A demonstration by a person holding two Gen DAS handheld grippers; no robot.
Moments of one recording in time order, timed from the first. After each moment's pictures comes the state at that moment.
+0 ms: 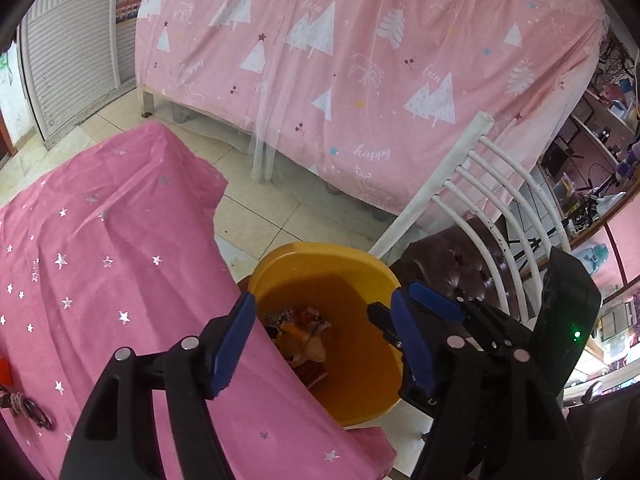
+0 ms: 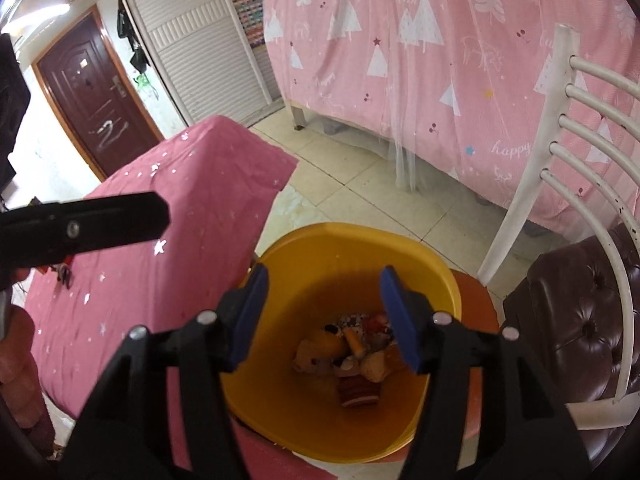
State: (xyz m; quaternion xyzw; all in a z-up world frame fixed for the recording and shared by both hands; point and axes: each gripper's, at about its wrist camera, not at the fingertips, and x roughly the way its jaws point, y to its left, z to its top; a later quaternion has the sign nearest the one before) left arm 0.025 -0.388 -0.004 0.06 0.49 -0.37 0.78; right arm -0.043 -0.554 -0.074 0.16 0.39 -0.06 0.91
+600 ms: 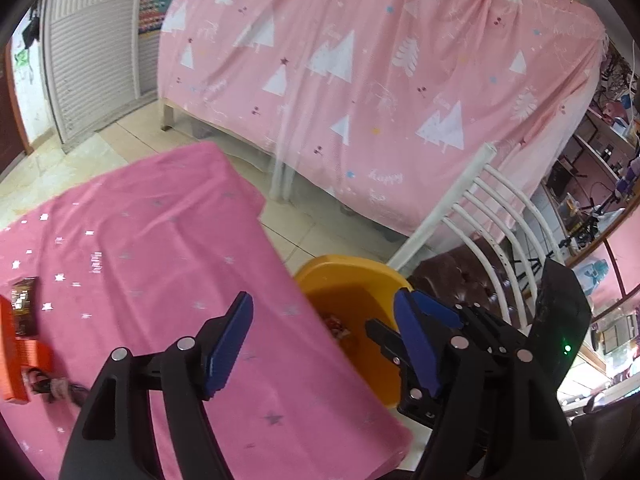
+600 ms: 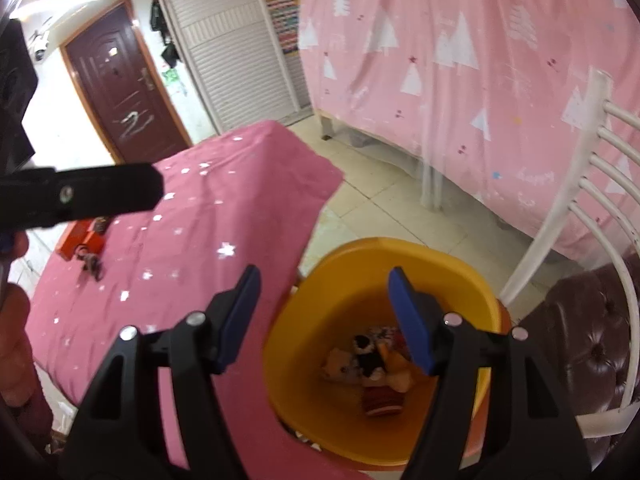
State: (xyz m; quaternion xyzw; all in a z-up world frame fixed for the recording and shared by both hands) left arm 0.030 -0.329 0.032 0.04 0.46 -0.35 0.81; right arm -0.035 -0.506 -0.051 0.13 0.37 -0.01 0.92
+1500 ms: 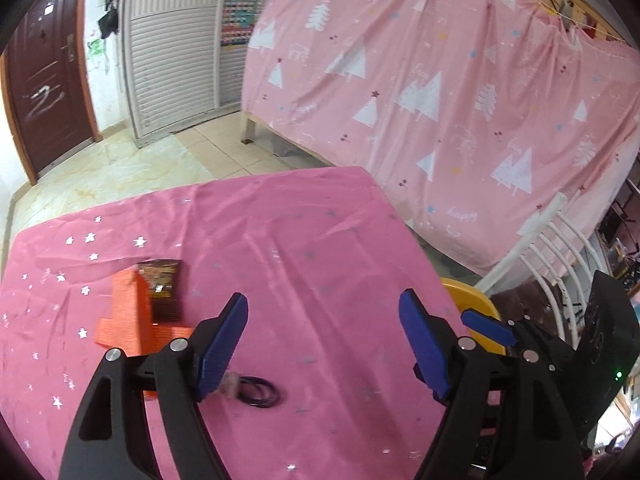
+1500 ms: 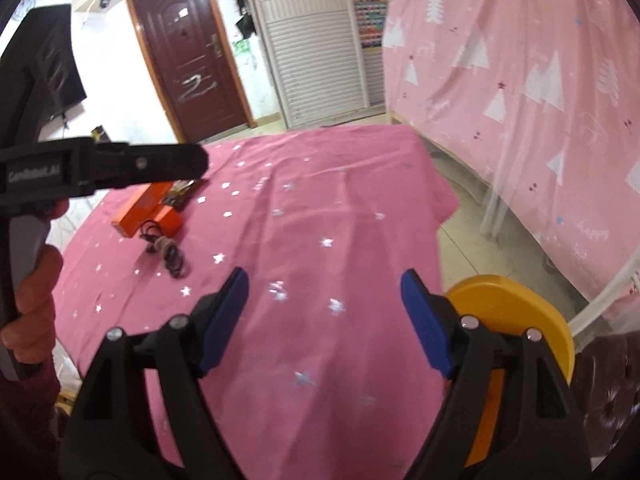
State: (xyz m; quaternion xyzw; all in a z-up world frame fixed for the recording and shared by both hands) left arm 0.070 -0.205 0.040 0.02 0.44 -0.23 0.87; right arm 0.006 -0.398 -0.032 0.05 0.38 0.10 0.92
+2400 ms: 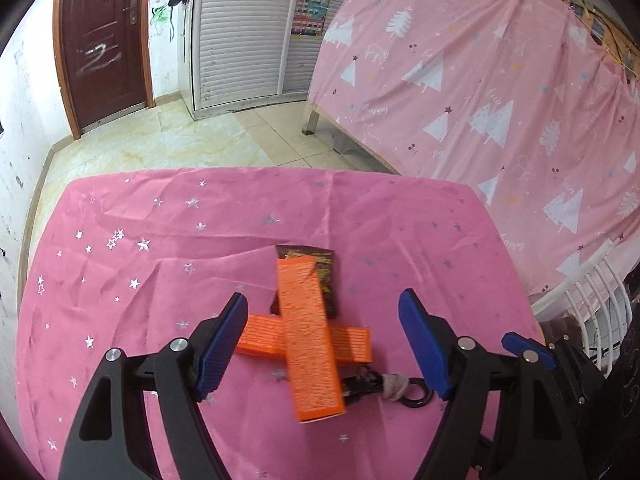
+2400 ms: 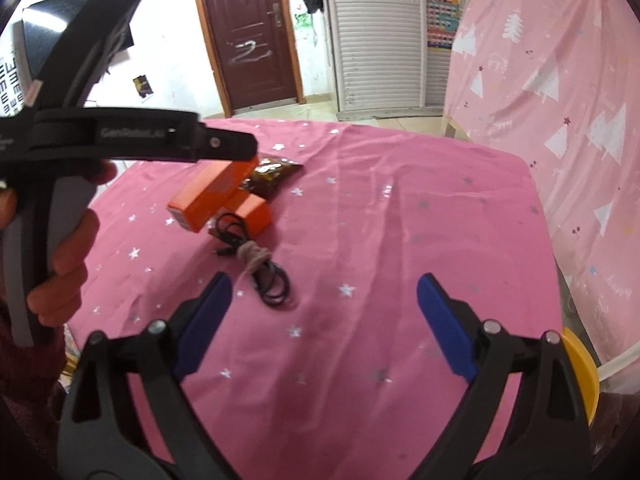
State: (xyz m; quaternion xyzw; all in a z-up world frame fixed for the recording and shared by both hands) left arm 0.114 -0.097 0.017 -0.03 0.46 -0.14 0.88; right arm 0.032 -0.301 -0.029 -0.02 0.39 0.18 0.90
